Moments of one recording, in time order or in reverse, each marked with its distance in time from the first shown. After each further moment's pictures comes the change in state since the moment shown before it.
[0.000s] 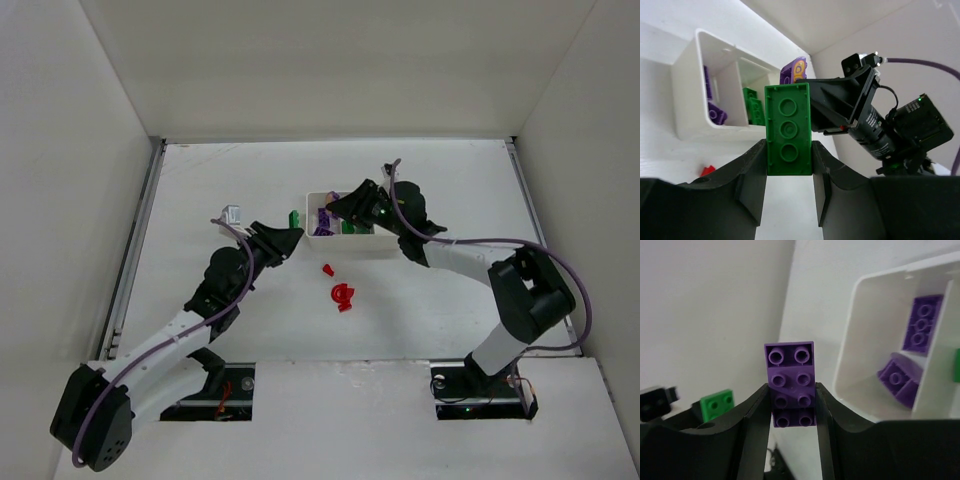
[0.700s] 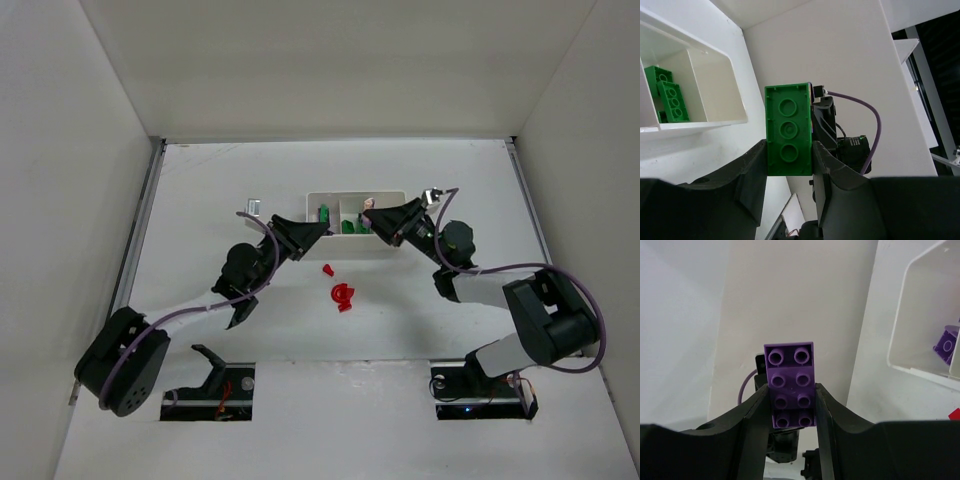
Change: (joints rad) left arm -0.063 0.341 0.013 0.473 0.139 -0.247; right arm -0.168 -0.146 -0.427 0.631 -0.167 0.442
